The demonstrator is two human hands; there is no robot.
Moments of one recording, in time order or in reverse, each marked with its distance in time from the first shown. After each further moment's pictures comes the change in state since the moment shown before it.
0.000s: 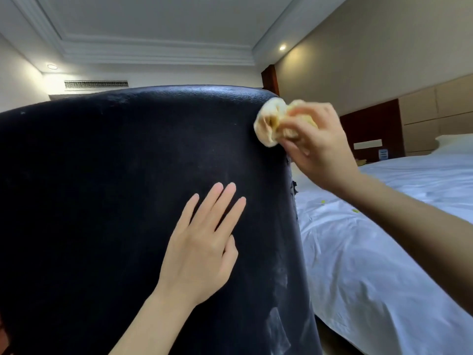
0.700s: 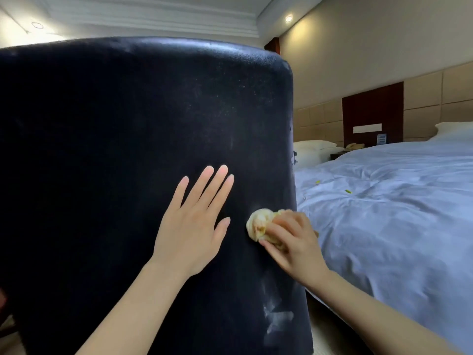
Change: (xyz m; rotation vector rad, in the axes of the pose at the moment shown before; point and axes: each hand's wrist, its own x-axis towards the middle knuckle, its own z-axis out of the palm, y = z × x) left_hand -0.018 -0.001 0.025 0.221 -0.280 -0.061; right_hand -0.193 -0.073 0.022 0.196 -0.223 0.170
